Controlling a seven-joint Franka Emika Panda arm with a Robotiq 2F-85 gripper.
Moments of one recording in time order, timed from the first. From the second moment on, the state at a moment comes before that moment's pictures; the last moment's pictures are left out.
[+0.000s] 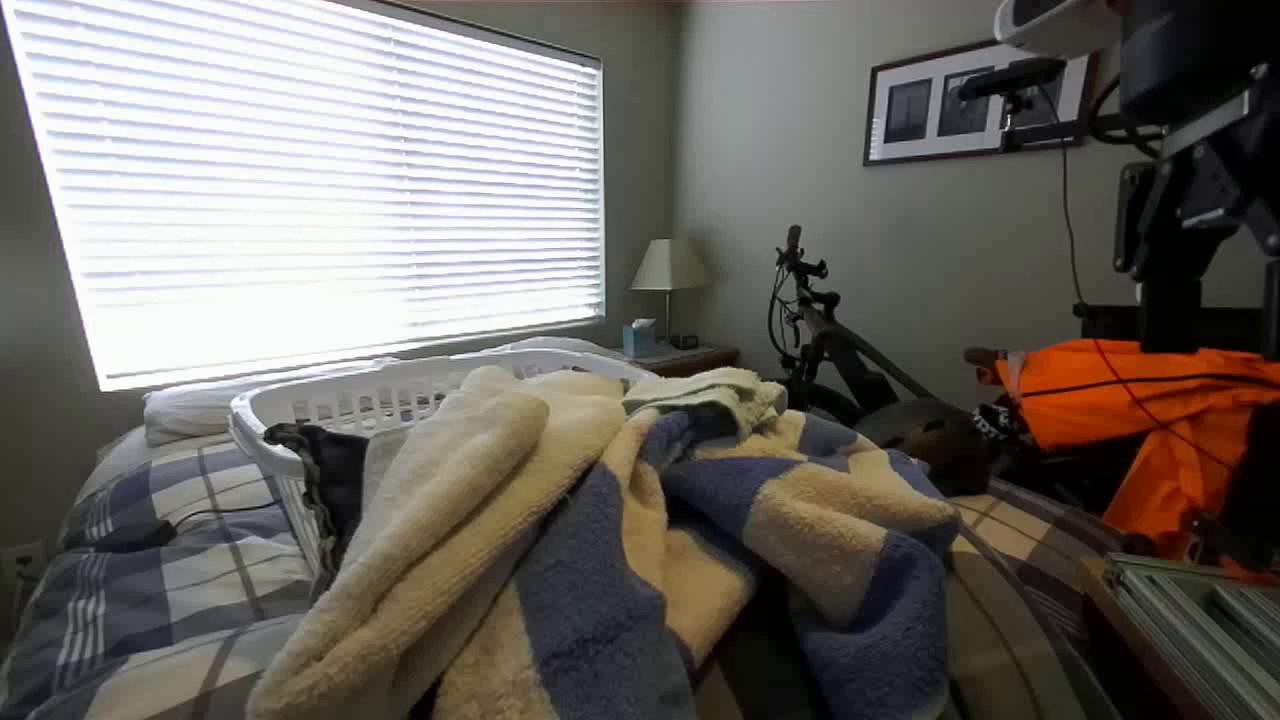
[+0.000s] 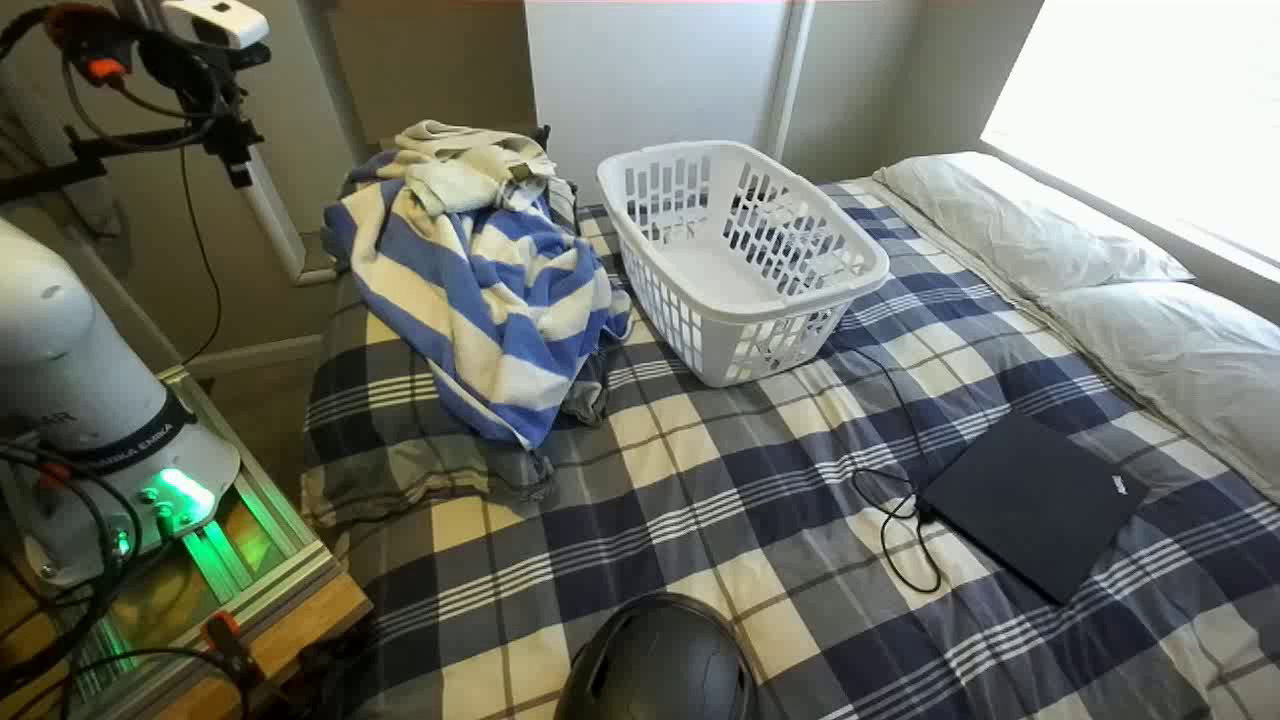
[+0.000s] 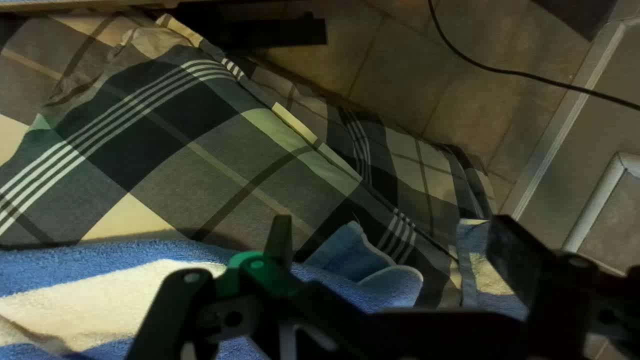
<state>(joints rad) 0.15 -0.88 0.14 -2.71 0.28 1.81 0.26</state>
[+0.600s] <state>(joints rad) 0.09 -0.87 0.14 -2.71 0.25 1.87 0.26</state>
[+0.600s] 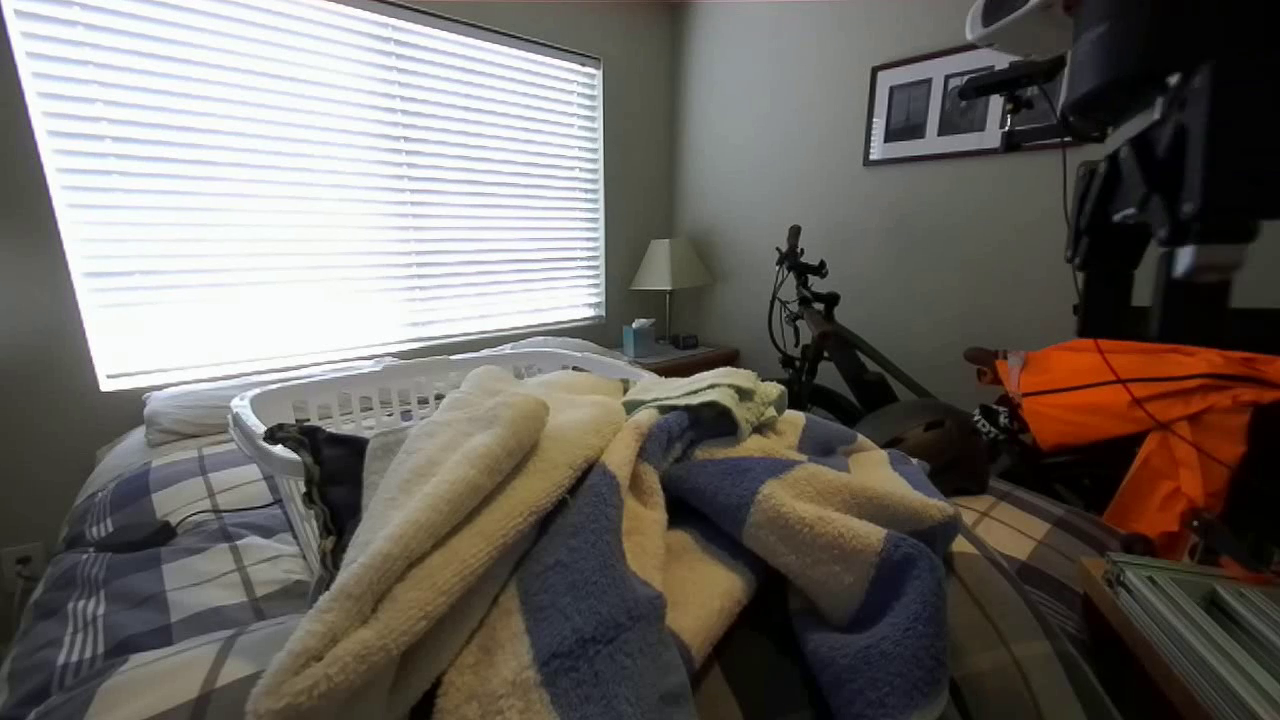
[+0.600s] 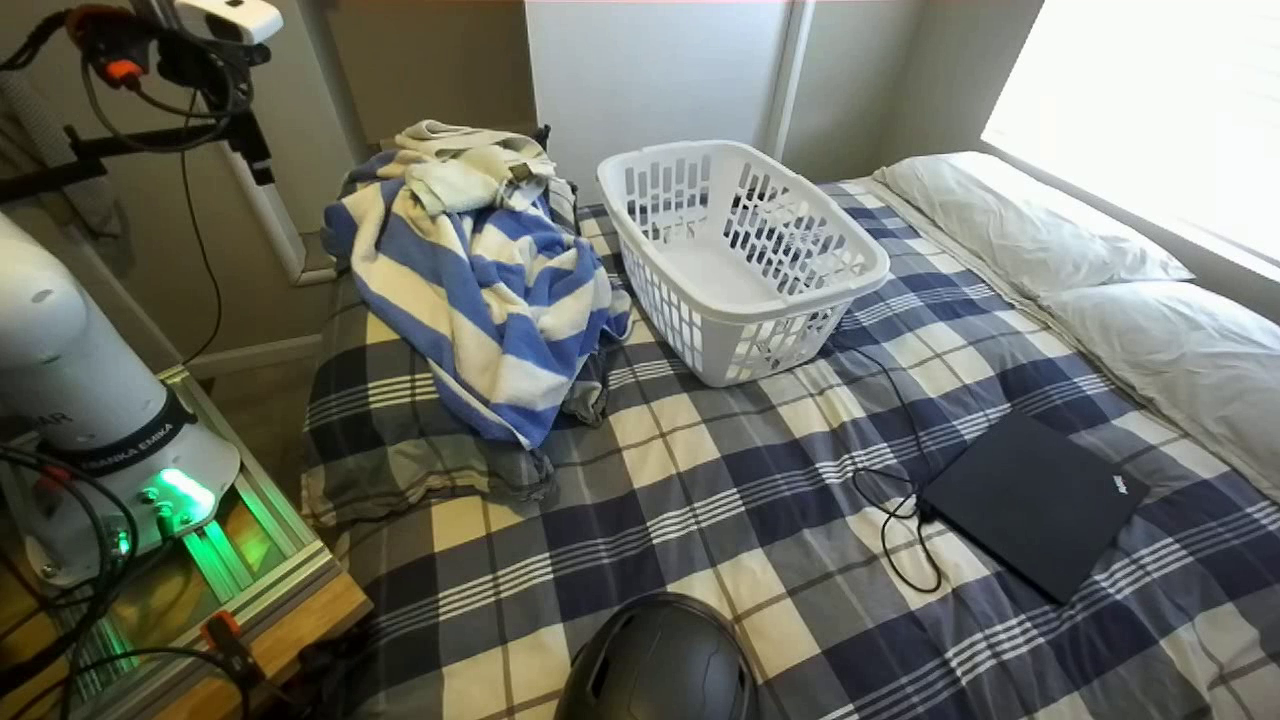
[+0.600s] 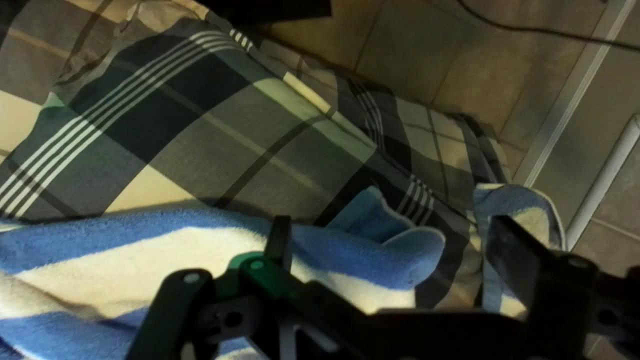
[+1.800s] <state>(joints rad) 0.00 -0.37 0.19 -2.44 -0.23 2.13 0.20</state>
